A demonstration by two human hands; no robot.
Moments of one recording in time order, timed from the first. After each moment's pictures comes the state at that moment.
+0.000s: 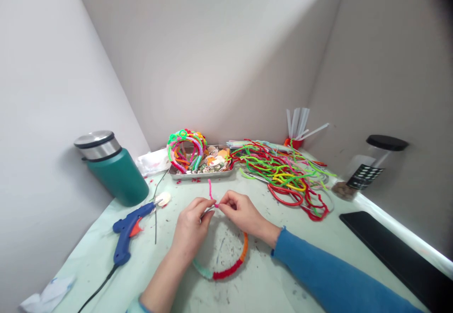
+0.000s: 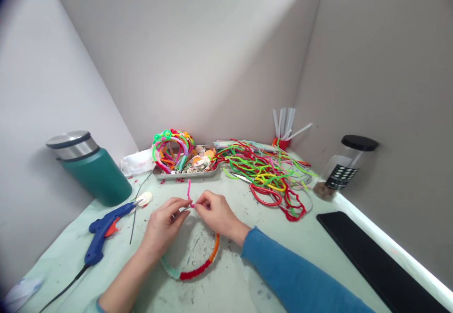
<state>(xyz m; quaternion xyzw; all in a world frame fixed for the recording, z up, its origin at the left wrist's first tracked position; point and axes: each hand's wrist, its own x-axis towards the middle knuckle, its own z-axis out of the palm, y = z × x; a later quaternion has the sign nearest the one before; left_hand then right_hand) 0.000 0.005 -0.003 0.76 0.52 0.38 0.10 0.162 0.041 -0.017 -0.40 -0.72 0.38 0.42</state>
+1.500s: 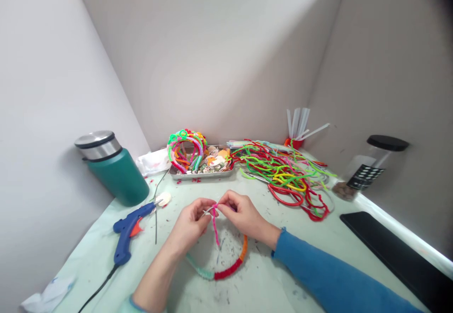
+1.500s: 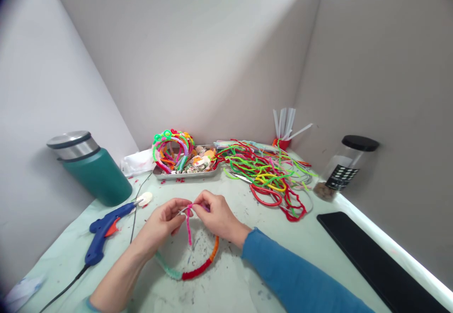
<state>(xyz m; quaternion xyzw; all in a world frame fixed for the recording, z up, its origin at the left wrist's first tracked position) 0.001 0.004 0.014 0.59 0.53 0.39 0.47 0.164 0.033 -0.007 -0.37 -0.73 0.37 0.44</state>
